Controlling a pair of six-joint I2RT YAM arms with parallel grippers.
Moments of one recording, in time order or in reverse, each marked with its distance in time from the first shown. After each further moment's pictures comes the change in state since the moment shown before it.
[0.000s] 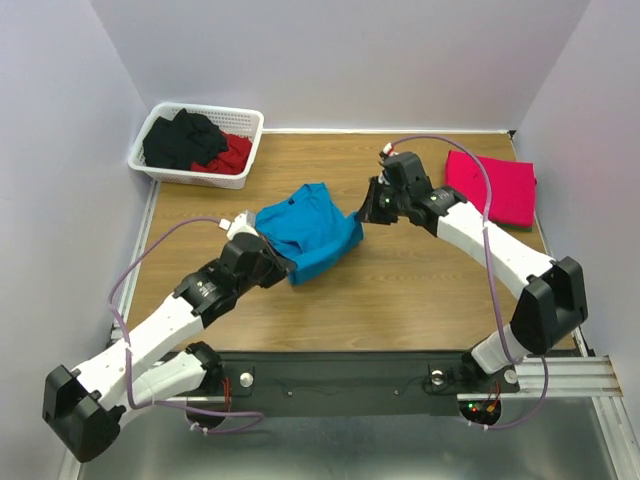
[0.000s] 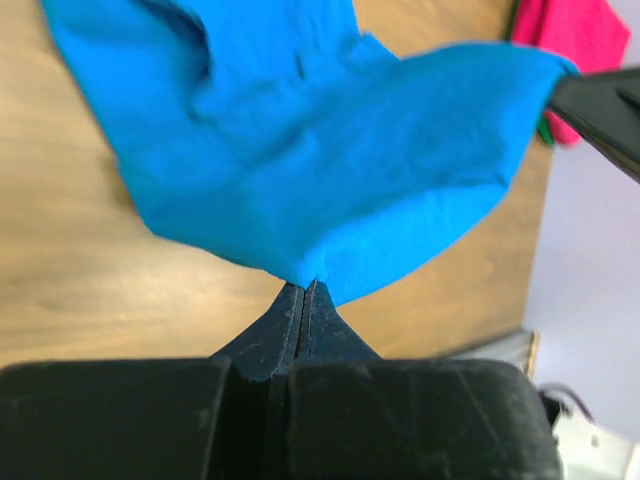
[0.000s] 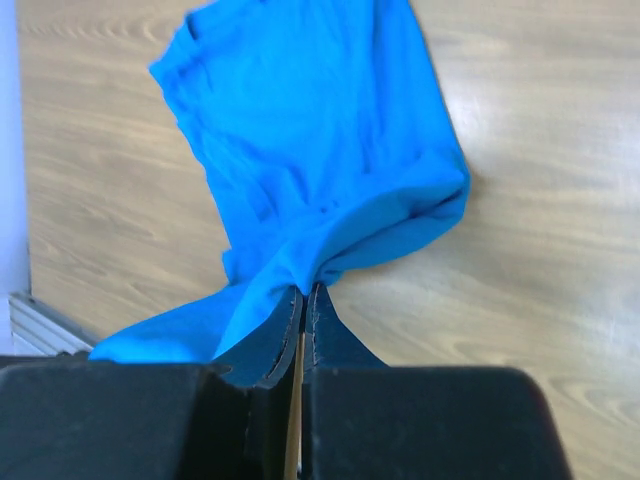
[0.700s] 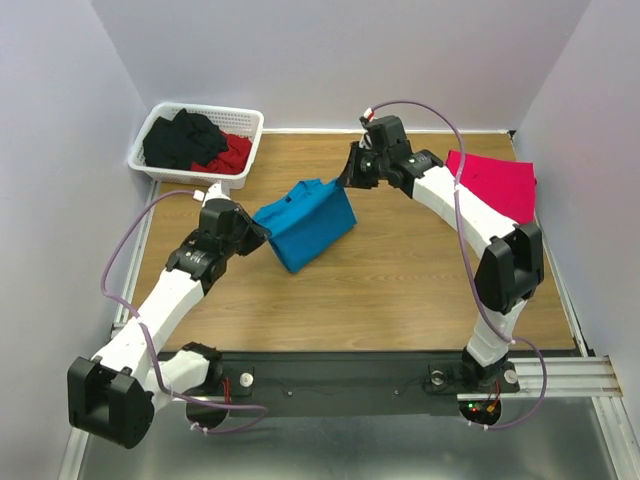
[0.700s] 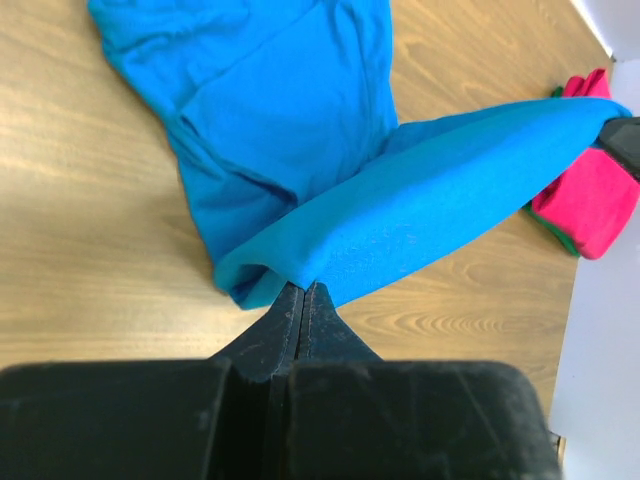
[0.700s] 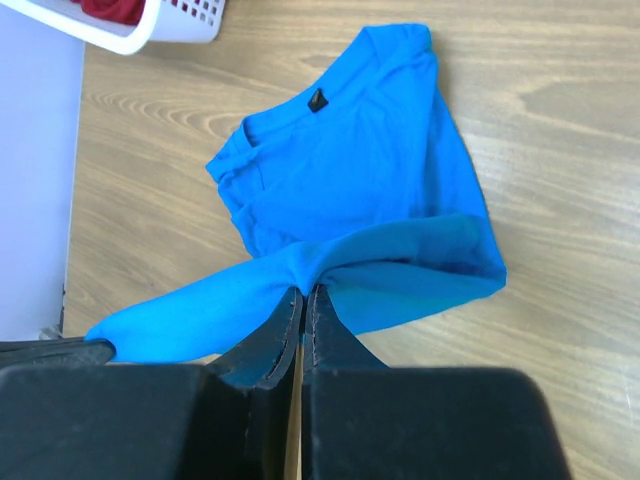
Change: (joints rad) left arm 0.352 0.162 0.121 0.052 0.117 0.200; right arm -0.039 0.311 0.407 -0.016 -0.021 -0.058
